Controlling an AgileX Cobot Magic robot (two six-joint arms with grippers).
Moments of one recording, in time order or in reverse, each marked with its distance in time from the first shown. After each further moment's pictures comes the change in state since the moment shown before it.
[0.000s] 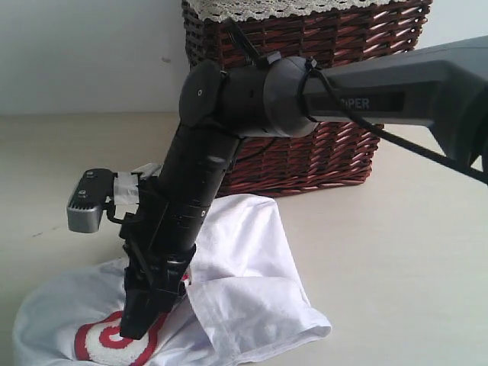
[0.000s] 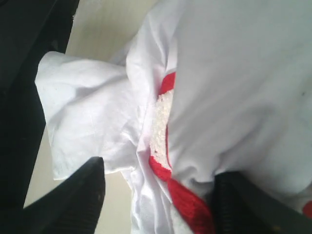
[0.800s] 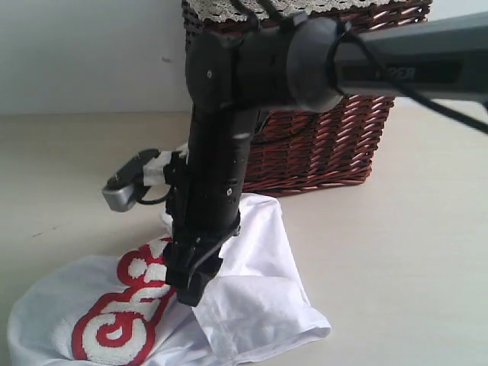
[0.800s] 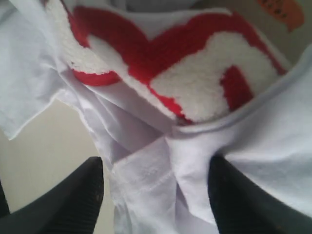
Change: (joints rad) left arm 0.000 0.000 0.000 0.000 0.000 0.000; right arm -0.002 -0.070 0.016 -0.375 0.006 0.544
